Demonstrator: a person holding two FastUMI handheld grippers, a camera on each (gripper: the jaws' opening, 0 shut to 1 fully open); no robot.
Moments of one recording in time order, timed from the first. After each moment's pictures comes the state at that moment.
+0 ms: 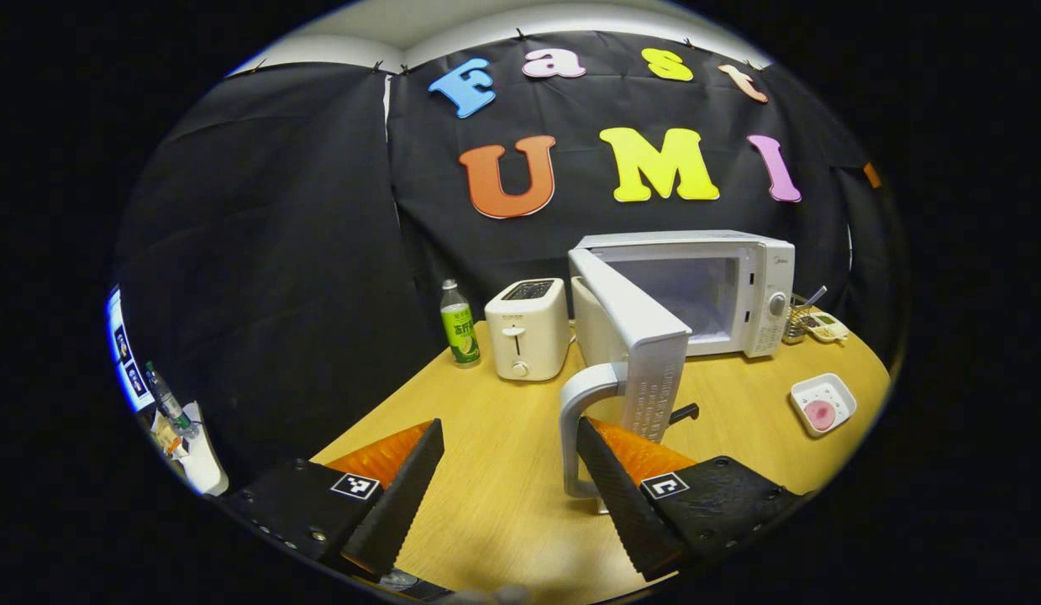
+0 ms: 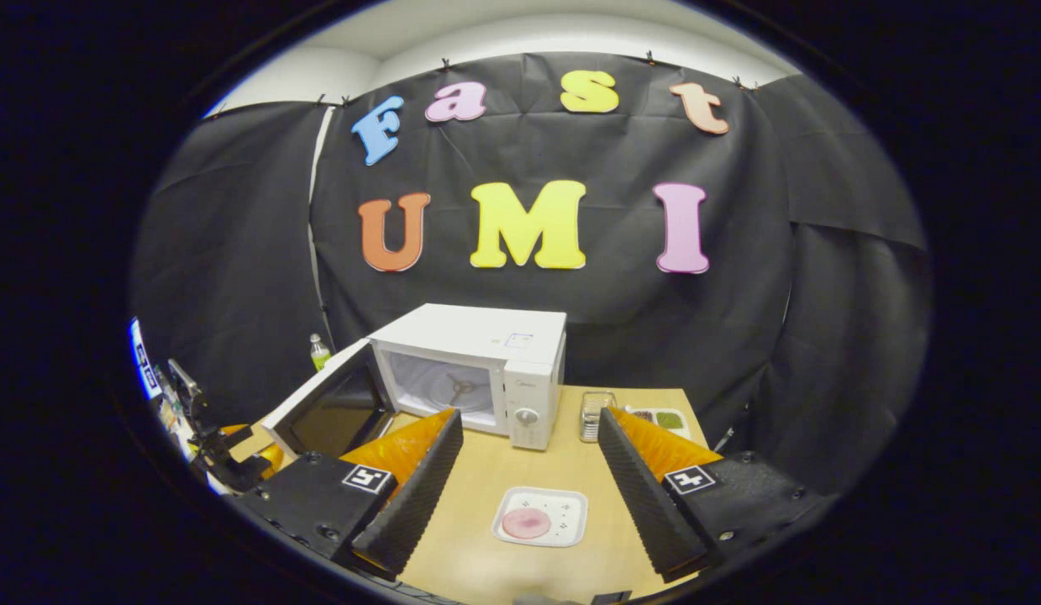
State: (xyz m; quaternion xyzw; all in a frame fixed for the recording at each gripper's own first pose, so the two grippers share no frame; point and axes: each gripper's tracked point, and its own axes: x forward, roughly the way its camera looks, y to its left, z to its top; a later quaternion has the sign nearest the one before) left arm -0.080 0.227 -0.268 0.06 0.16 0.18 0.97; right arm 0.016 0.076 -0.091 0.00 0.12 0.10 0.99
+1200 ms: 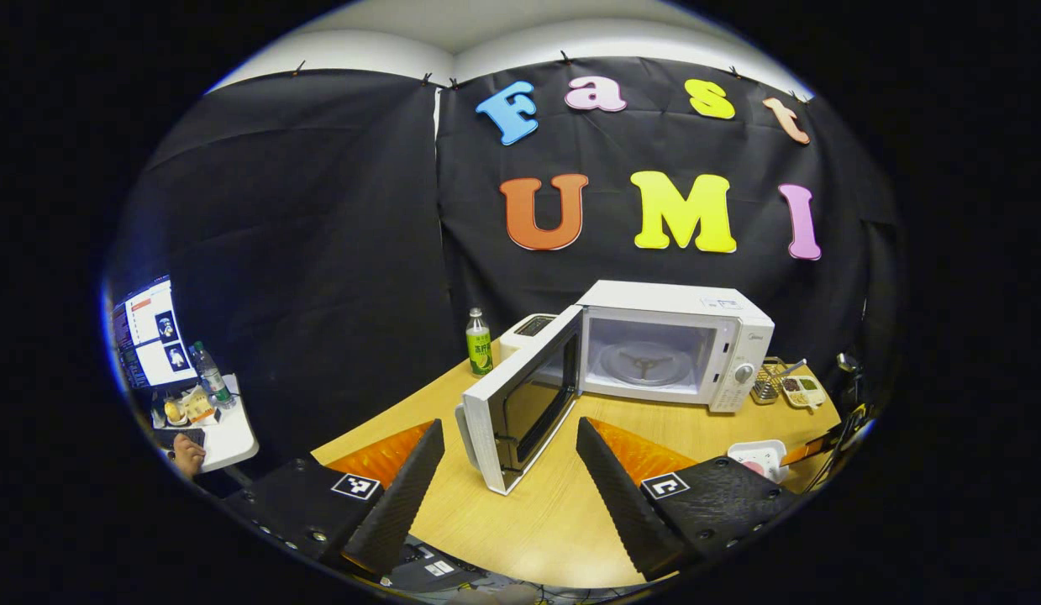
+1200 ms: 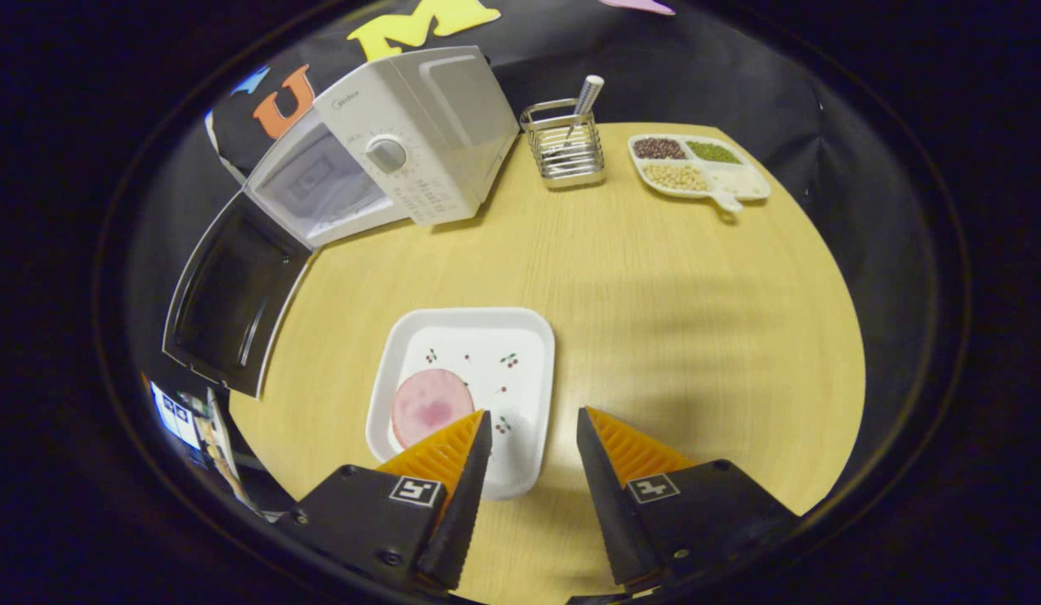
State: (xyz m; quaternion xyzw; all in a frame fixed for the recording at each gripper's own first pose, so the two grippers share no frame) left arm -0.142 0.114 -0.155 0.00 0.14 0.24 0.96; right arm 0.095 0.034 -0.428 0.11 0.49 0.17 0.85
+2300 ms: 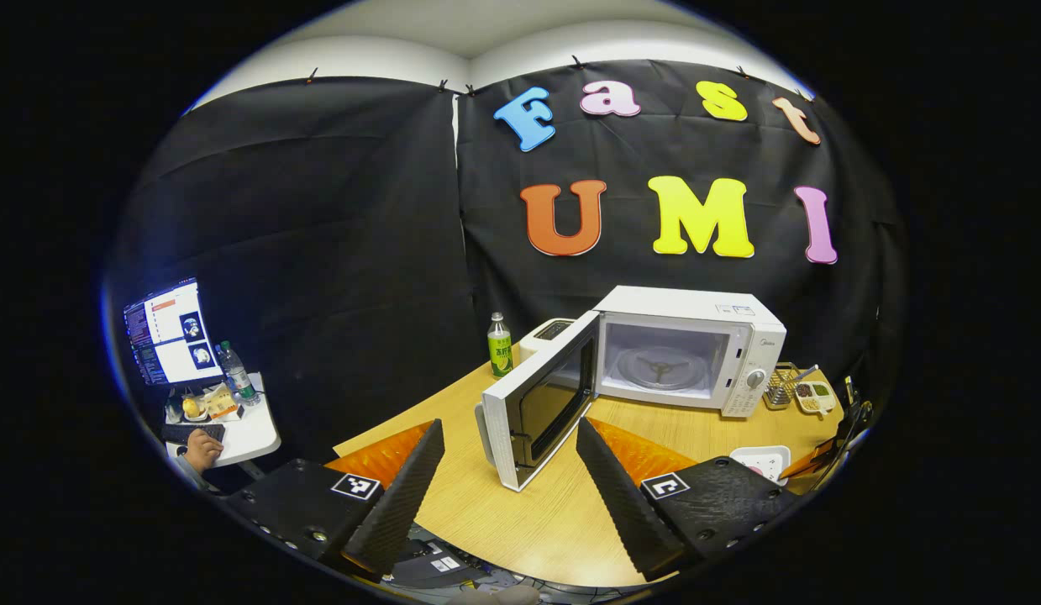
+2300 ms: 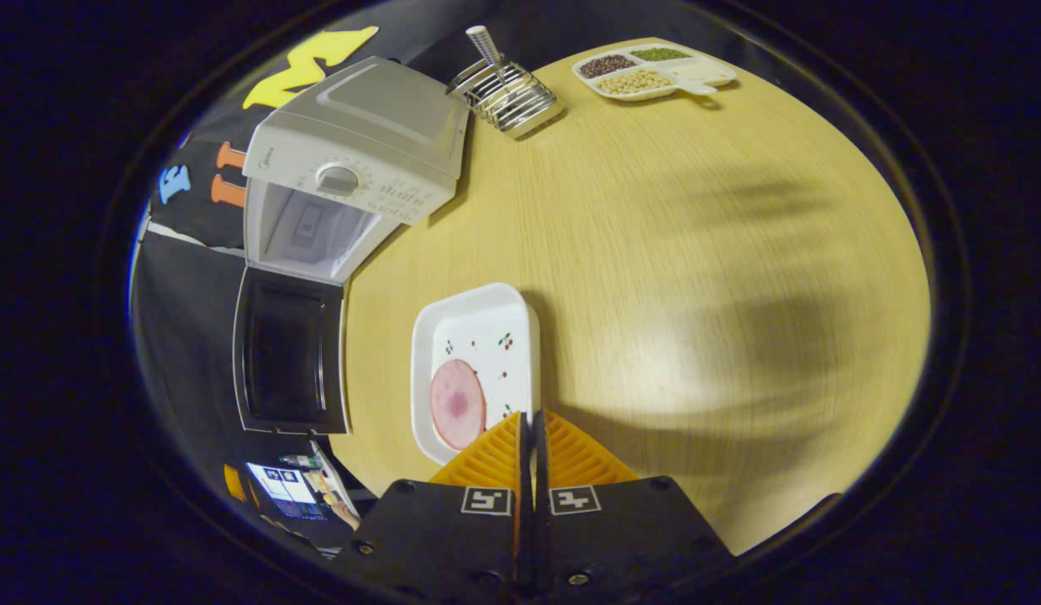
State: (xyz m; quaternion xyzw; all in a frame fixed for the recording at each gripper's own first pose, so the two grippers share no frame) left arm -0.154 0.122 -0.148 0.00 0.13 0.28 0.95; right arm 0.080 0.054 -0.421 0.30 0.53 0.20 0.77
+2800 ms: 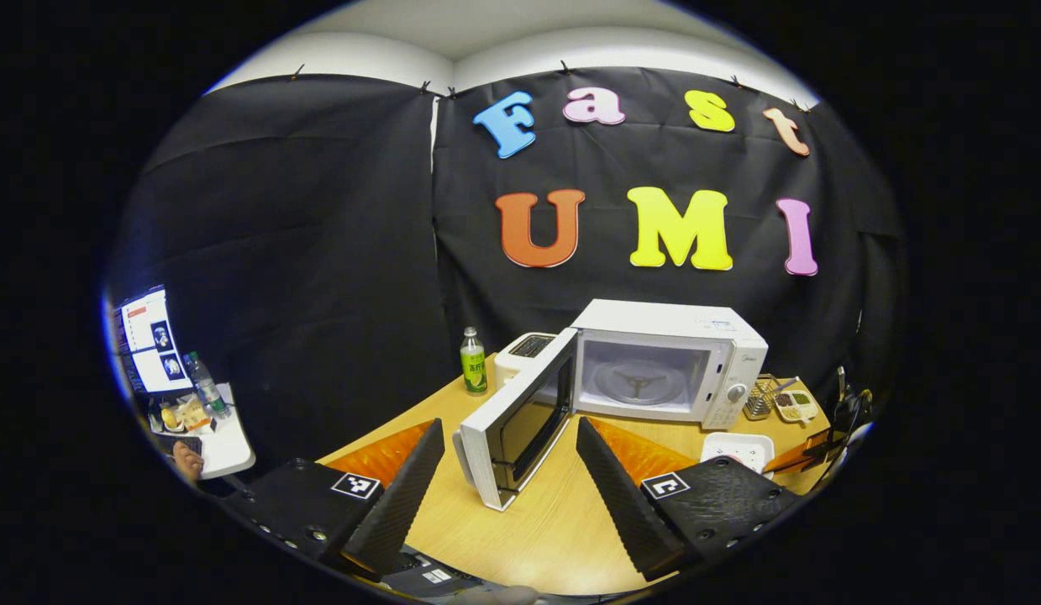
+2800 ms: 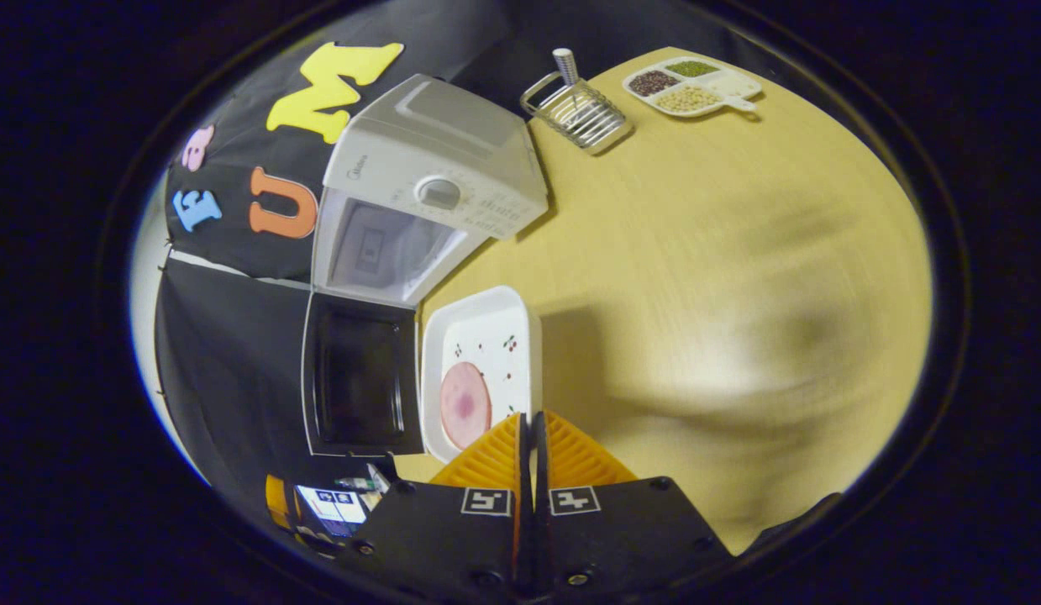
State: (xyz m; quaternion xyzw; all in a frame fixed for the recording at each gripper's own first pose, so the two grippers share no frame) left arm -0.119 0.125 -0.122 0.01 0.11 0.21 0.97; right arm 0.070 0.133 -0.337 0.38 0.48 0.23 0.76
